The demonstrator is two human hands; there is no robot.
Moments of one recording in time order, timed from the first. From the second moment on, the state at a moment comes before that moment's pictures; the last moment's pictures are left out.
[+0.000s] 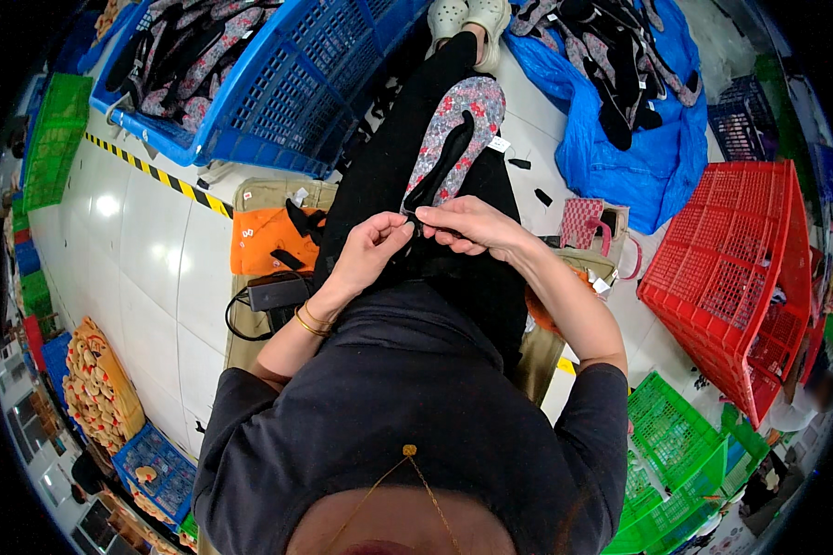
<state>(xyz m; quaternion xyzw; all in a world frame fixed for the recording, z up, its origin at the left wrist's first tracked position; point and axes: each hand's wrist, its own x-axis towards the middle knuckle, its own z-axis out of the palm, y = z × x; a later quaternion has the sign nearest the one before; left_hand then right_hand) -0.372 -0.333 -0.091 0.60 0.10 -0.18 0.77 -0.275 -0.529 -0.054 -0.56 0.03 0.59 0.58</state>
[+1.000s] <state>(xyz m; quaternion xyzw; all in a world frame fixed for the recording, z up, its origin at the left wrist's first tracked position) -0.310 -0.340 -0.098 0.32 0.04 -0.24 0.92 -0.302 -0.547 -0.062 -0.51 0.11 0.13 0.85</state>
